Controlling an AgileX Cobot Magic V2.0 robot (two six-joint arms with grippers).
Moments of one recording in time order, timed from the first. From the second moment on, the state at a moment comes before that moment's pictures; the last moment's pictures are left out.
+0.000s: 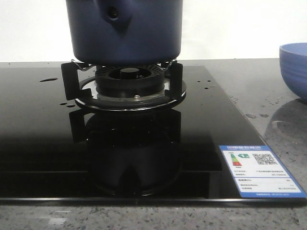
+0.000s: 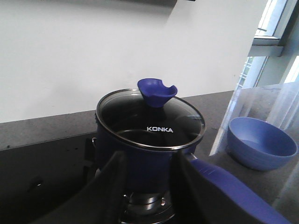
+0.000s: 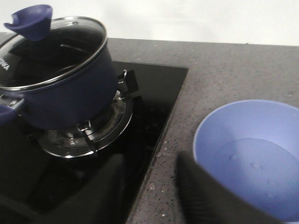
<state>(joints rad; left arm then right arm) -0.08 0.57 -0.73 -1.05 0.64 0.85 0.11 0.64 -0.78 0.43 0.65 -0.30</state>
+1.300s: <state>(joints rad) -0.16 1.24 -0.92 -1.60 0.83 1.60 0.11 0.65 -0.78 0.44 0.68 -0.30</state>
